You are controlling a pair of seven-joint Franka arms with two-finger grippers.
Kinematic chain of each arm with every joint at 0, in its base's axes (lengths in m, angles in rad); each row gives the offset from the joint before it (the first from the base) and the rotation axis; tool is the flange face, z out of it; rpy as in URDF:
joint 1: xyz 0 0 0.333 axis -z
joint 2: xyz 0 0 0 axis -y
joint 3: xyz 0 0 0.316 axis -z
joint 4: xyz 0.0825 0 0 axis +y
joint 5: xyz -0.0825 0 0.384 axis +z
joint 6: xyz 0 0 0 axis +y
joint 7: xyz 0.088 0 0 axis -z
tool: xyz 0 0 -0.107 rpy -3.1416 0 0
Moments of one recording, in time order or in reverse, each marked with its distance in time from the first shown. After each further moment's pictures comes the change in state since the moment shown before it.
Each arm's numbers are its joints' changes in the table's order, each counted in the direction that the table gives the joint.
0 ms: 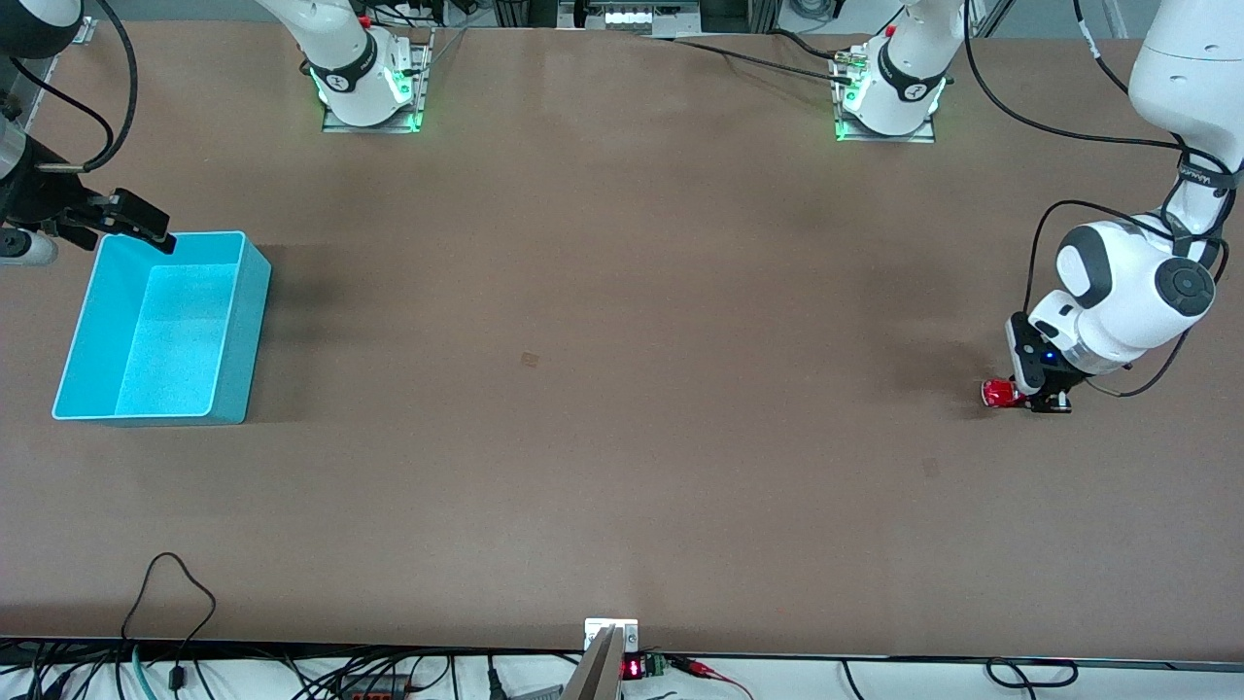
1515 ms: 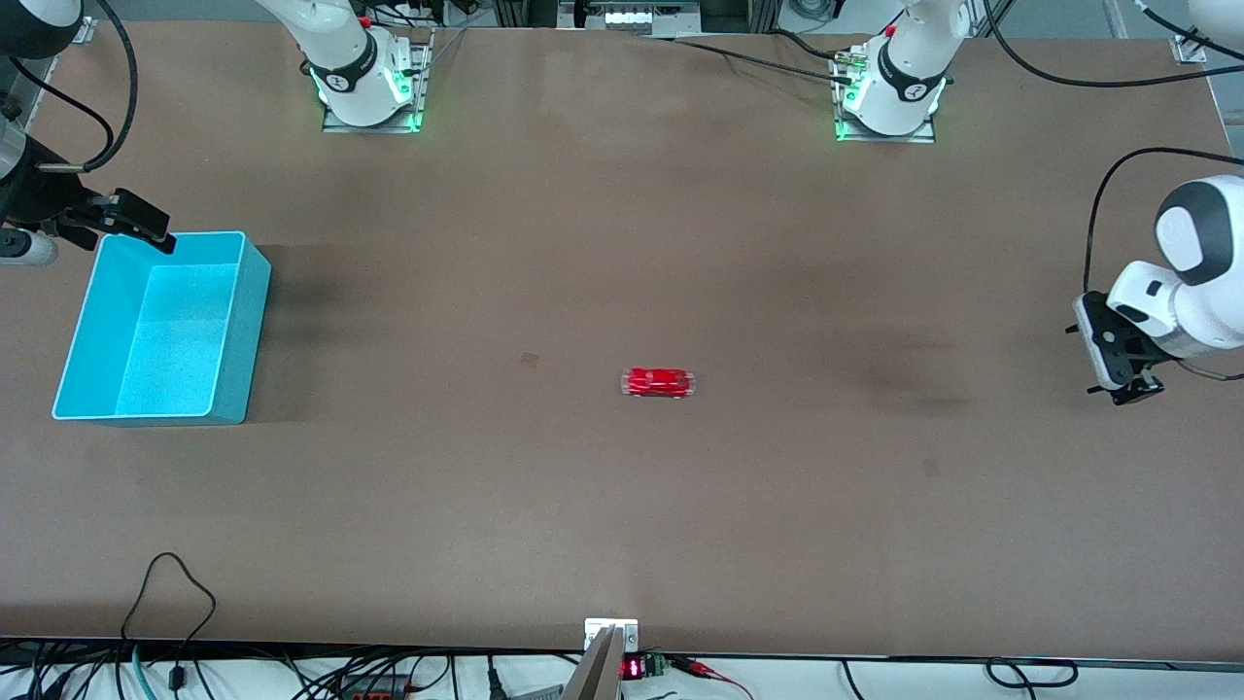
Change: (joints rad) left arm -0.004 0.204 0.021 -0.199 0.000 0.572 -0.210; right arm 0.000 0.000 0.000 0.000 0.000 0.000 0.000
